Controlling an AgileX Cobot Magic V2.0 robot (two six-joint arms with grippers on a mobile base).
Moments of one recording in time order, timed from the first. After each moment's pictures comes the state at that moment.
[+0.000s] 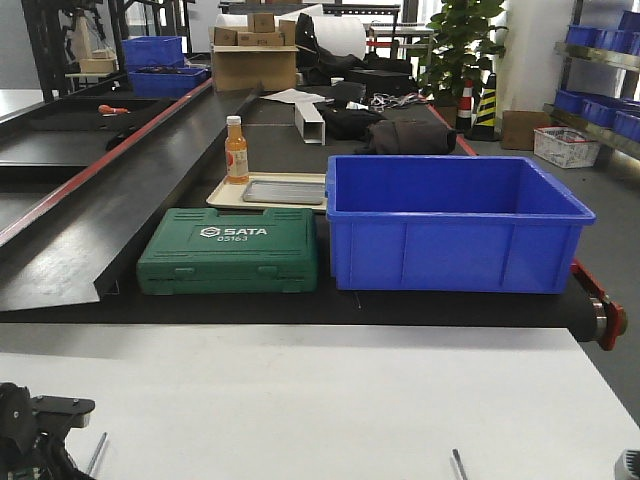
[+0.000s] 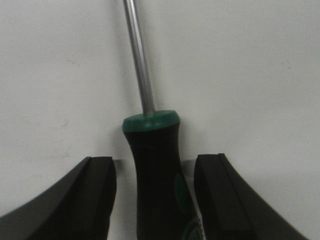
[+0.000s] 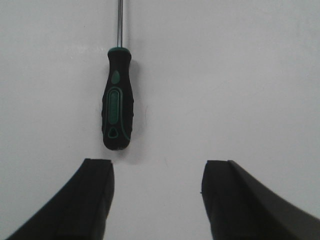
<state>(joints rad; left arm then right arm) -0.04 2.01 -1.14 -0.08 0.58 0.12 0.07 1.13 -0.50 0.12 0.46 0.05</state>
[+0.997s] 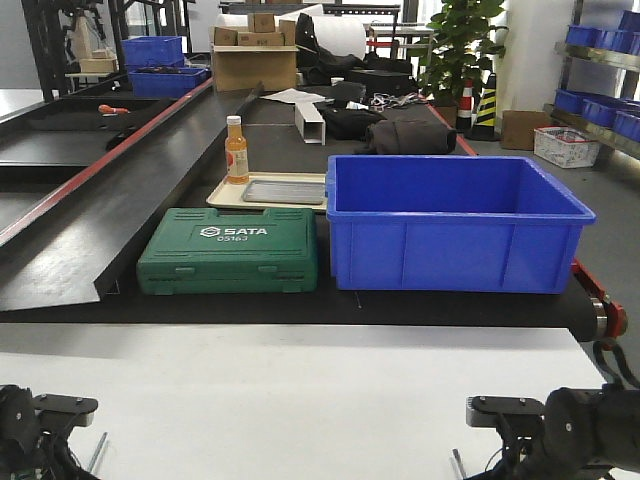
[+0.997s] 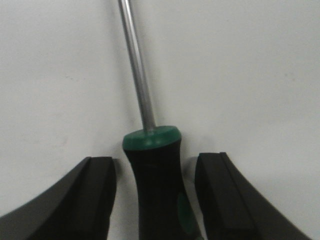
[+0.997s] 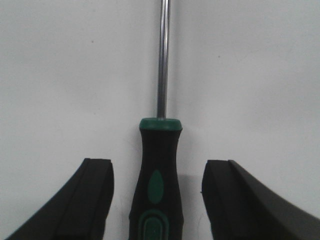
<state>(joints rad) -0.04 2.02 -1.14 -0.08 0.55 0.14 0.17 1.87 -1.03 0.14 0.54 0.05</state>
